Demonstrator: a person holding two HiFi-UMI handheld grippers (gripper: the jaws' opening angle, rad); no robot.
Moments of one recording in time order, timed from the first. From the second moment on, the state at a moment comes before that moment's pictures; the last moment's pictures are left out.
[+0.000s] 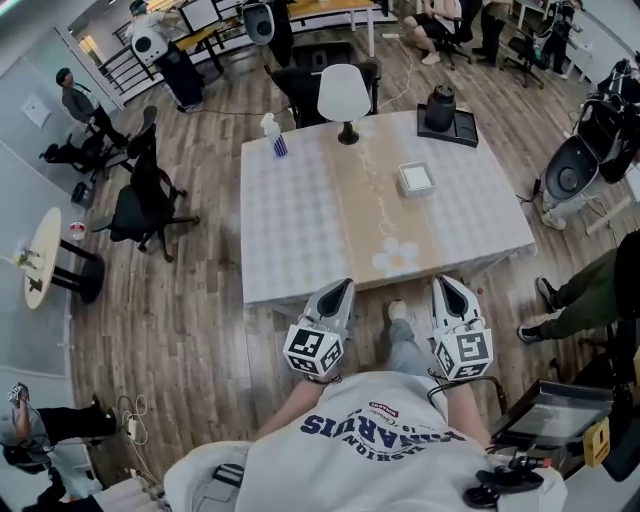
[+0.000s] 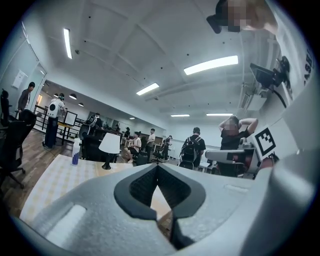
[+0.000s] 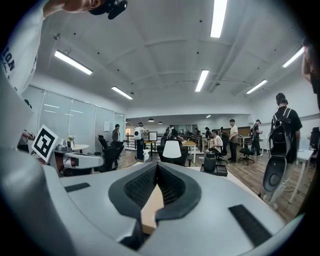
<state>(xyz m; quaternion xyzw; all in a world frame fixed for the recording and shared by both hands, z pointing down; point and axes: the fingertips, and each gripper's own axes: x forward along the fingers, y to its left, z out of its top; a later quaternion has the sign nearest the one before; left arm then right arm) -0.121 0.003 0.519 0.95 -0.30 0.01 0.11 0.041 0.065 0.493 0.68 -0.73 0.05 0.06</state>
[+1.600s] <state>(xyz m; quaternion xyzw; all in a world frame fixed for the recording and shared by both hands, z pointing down) 0.030 -0.259 0.506 0.87 -0.47 0.03 0.14 0.234 -0.262 0.514 0.60 -0.79 0.09 0.08</state>
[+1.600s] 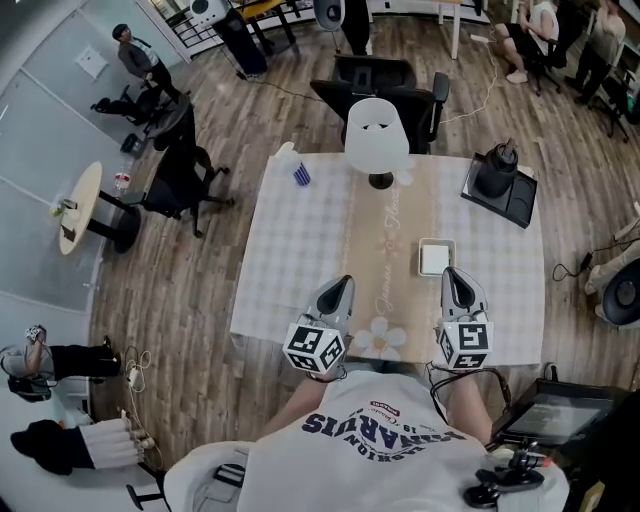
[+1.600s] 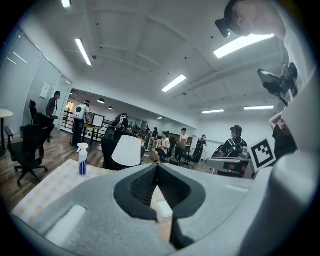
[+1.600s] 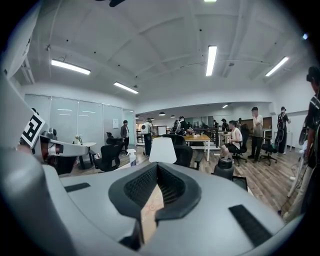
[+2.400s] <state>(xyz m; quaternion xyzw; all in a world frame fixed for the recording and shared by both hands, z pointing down) 0.013 -0.259 0.505 0.89 -0.44 0.01 0.12 0.247 -0.267 0.561 0.62 -0.75 0.13 0.15</state>
